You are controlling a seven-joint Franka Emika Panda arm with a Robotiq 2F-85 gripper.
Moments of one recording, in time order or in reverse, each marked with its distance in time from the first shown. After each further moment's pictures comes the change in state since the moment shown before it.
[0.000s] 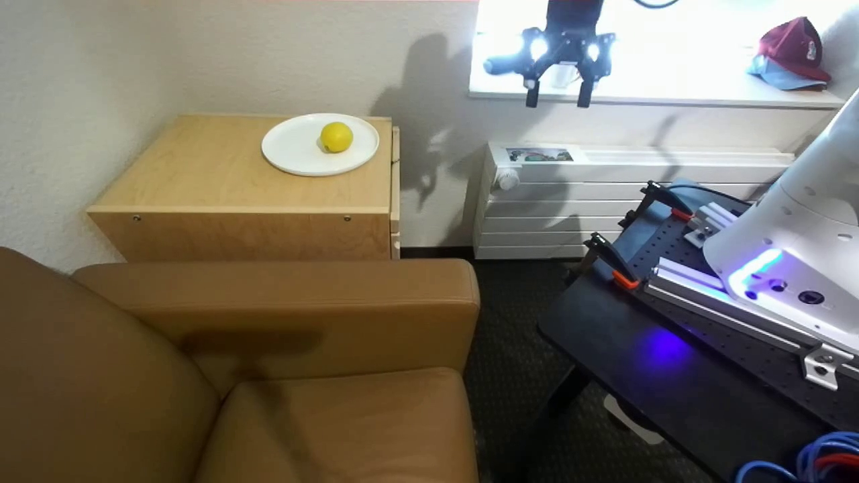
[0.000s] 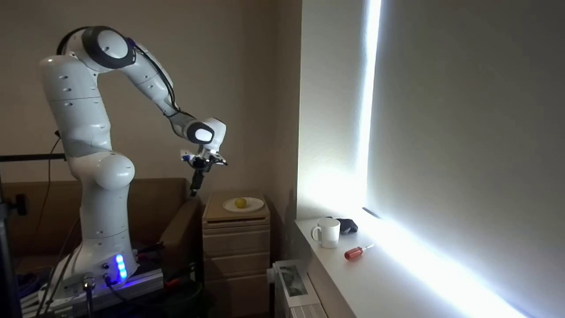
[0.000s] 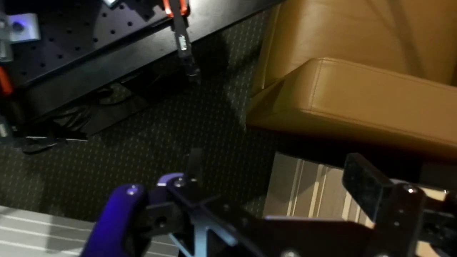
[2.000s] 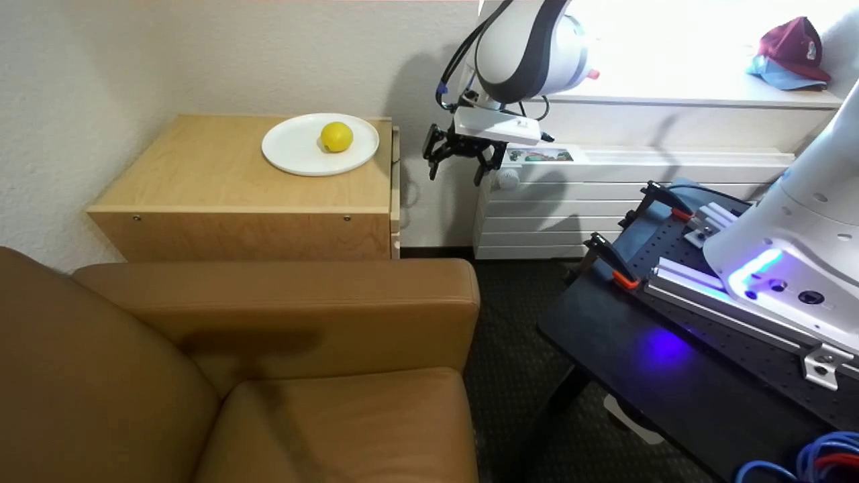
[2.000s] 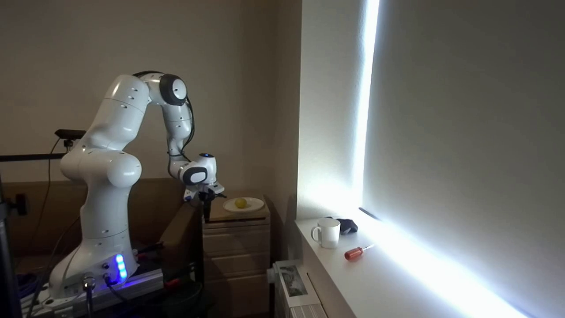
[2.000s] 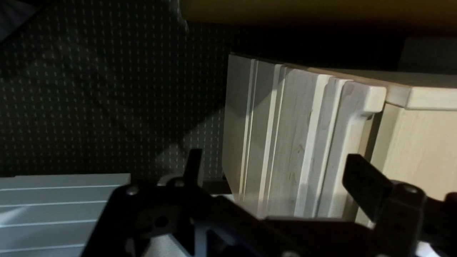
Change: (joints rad) arm 0.231 0.625 0.004 0.147 0.070 0.885 0.179
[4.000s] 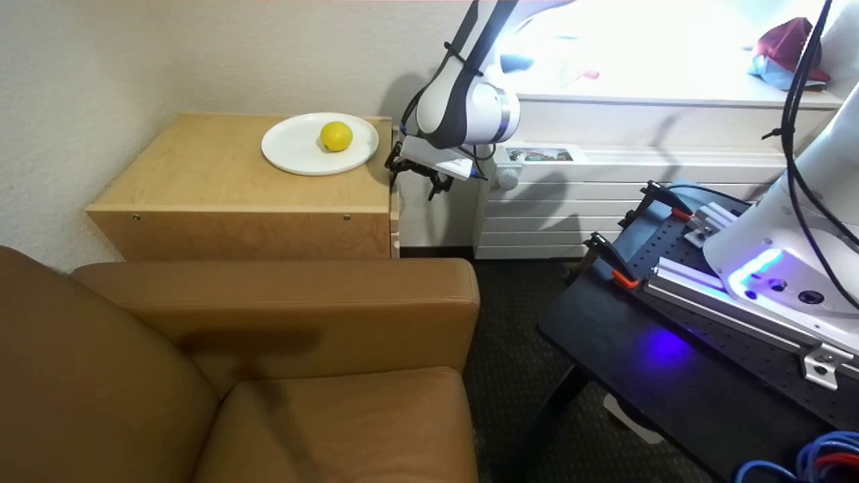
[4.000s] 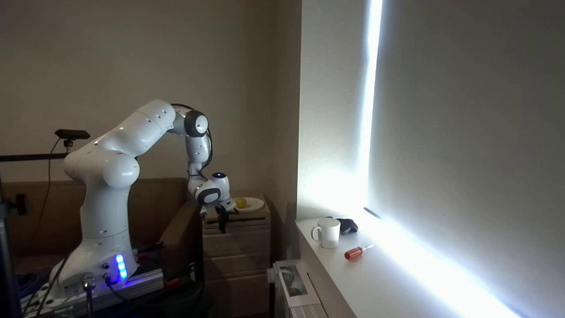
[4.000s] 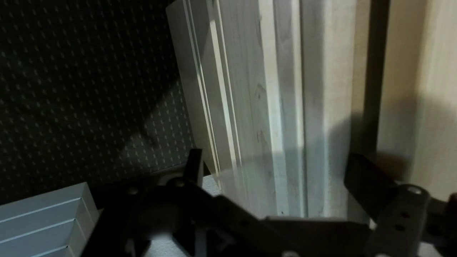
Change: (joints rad) arm -0.083 0.440 0.051 0.412 0.043 0.186 0.075
